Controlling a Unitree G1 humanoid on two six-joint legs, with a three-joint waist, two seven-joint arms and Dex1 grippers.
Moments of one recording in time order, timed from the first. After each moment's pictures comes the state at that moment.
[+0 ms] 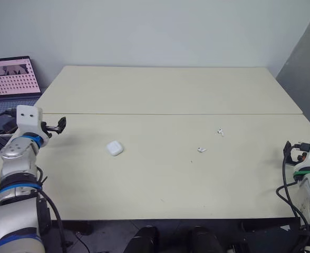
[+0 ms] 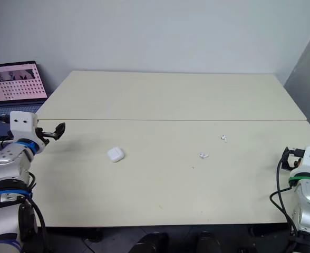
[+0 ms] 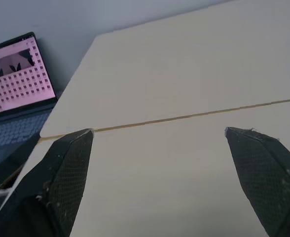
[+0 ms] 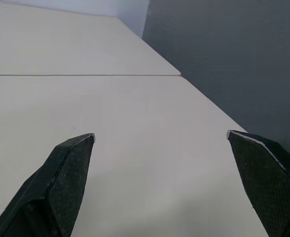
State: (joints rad) left arm -0.68 0.82 0.31 1.01 -0.15 -0.14 -0.54; right arm -0.13 -0.46 -0.48 0.13 0.16 0.17 0.05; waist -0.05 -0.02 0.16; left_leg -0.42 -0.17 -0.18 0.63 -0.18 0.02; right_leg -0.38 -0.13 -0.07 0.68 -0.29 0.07
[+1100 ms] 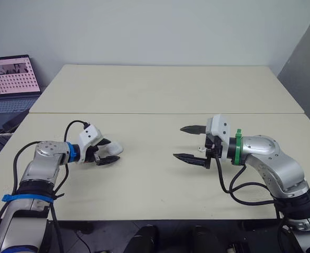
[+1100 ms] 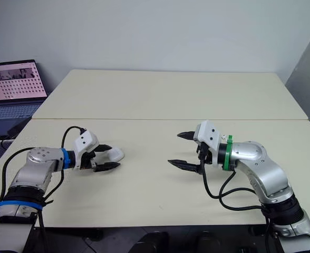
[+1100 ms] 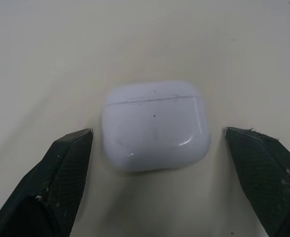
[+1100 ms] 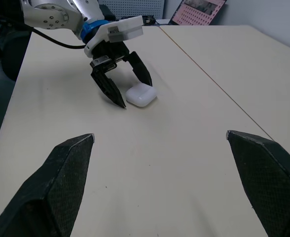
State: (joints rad) left arm -0.53 0.75 -0.04 0.61 -0.11 0.09 -1.15; right arm -0.46 -0.59 0.17 -0.38 0.42 0.56 0.88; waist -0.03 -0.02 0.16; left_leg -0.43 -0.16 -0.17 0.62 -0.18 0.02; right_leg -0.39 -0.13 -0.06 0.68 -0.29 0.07
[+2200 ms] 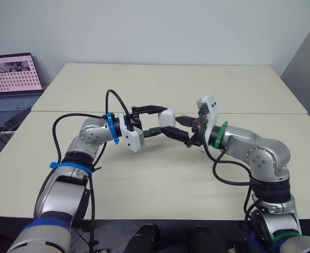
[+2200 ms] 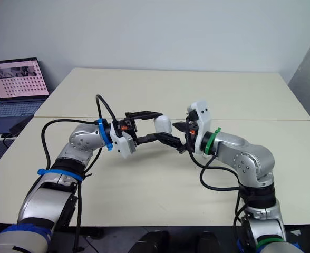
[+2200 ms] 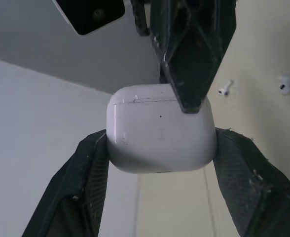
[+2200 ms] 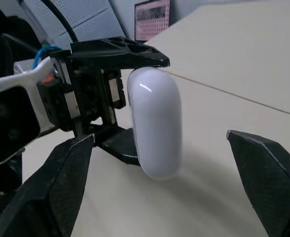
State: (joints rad) left arm -0.91 0.52 -0.18 0.88 0.17 -1.32 -0.77; right arm -0.66 -0.26 -0.02 -0.32 0.71 1.12 0.44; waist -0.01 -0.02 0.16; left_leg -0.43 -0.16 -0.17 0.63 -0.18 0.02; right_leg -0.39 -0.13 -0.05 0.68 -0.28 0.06
